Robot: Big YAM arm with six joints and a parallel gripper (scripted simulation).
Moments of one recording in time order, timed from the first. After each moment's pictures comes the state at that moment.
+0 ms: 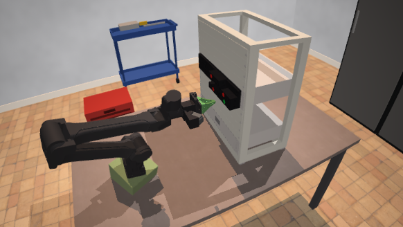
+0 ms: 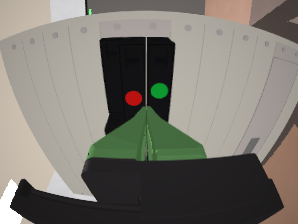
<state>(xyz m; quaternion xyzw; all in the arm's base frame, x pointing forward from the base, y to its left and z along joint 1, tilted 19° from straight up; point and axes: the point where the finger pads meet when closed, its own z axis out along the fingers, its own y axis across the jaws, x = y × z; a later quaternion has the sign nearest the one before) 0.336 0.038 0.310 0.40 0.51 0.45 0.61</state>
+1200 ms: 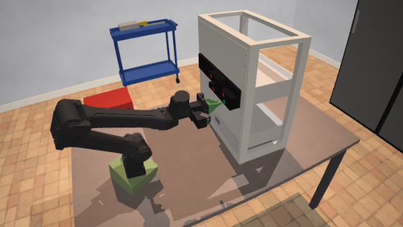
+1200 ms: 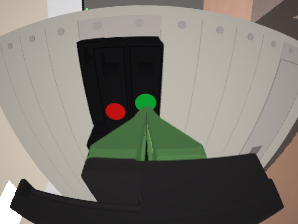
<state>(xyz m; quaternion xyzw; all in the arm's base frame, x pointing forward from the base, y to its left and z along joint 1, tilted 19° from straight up) 0.370 0.037 0.300 0.40 0.52 0.45 0.61</state>
